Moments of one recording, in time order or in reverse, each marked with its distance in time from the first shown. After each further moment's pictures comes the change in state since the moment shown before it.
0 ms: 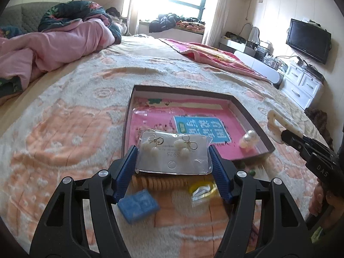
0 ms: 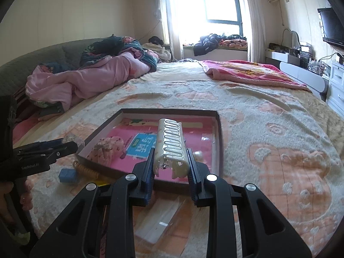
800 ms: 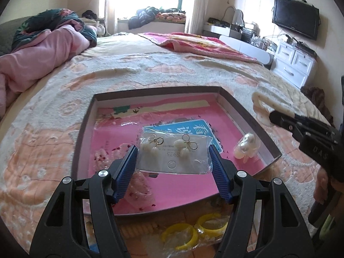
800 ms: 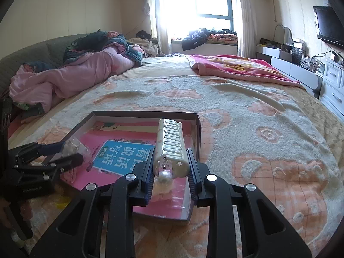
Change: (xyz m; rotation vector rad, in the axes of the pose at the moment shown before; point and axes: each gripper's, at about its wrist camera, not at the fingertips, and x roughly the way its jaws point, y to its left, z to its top) left arm 0.074 -0.045 0.020 0.144 0.067 -0.048; right arm 0.052 -0.042 0.020 0.009 0.044 -0.075
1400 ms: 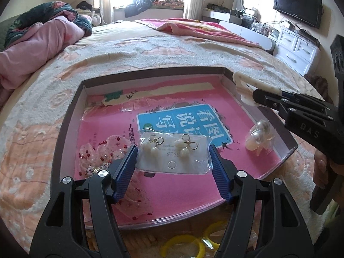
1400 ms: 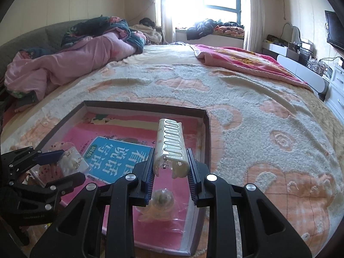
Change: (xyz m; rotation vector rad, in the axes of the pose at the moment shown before) left arm 0.035 0.000 -0.005 0.021 0.093 0.009; right arm 0.057 0.007 0.012 -0.056 0.088 -0.009
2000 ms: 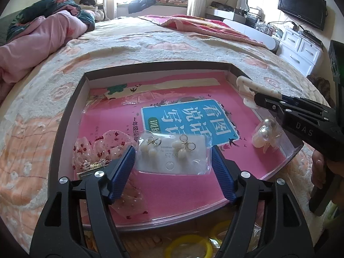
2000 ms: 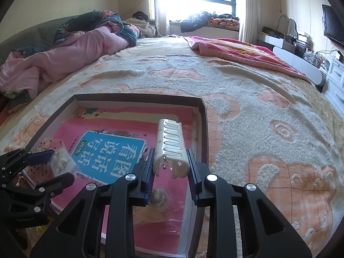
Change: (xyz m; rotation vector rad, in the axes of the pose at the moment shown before) left arm 0.004 0.005 -0.004 -0.024 0.015 0.009; right arm 0.014 -0.006 -0.007 0.038 0.044 -0.022
